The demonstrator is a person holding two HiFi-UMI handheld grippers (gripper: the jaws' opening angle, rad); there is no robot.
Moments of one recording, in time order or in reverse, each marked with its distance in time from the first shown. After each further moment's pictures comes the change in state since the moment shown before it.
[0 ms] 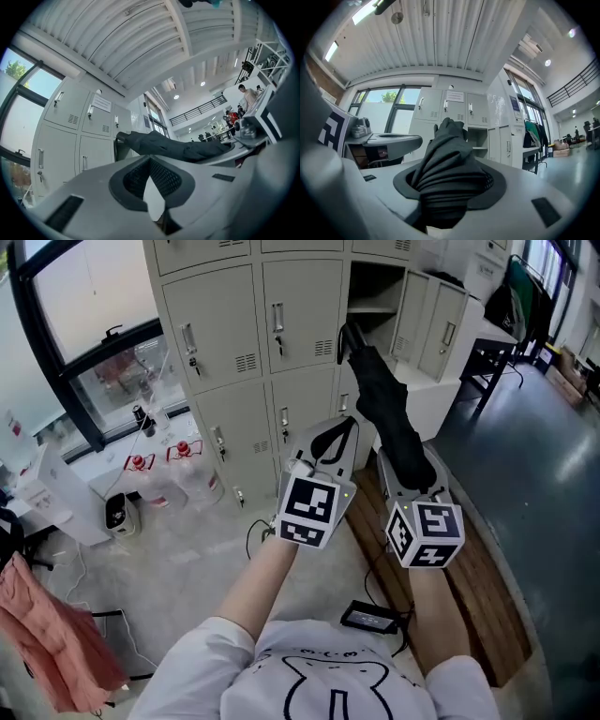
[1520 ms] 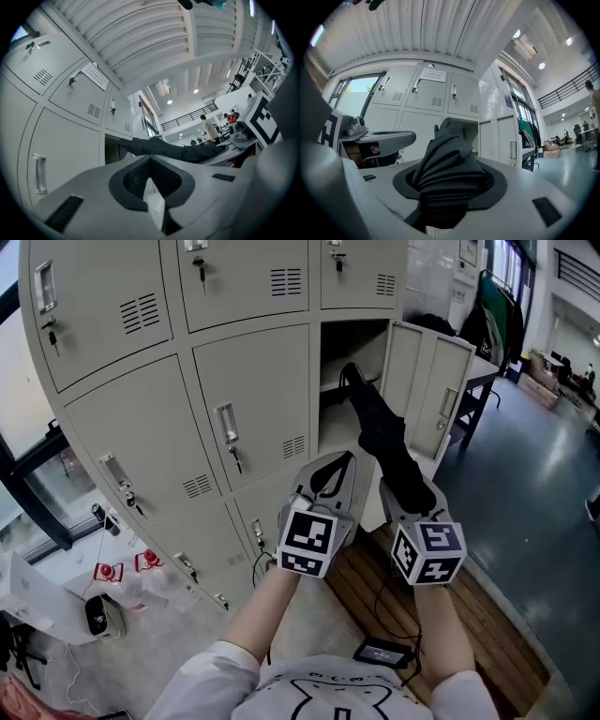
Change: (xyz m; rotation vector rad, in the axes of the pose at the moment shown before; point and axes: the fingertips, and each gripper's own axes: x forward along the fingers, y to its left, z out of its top) left arm 0.280 0.135 -0.054 -0.020 -0.073 -0.156; right arm 0.276 -0.150 -0.019 -0.007 0.032 -0.151
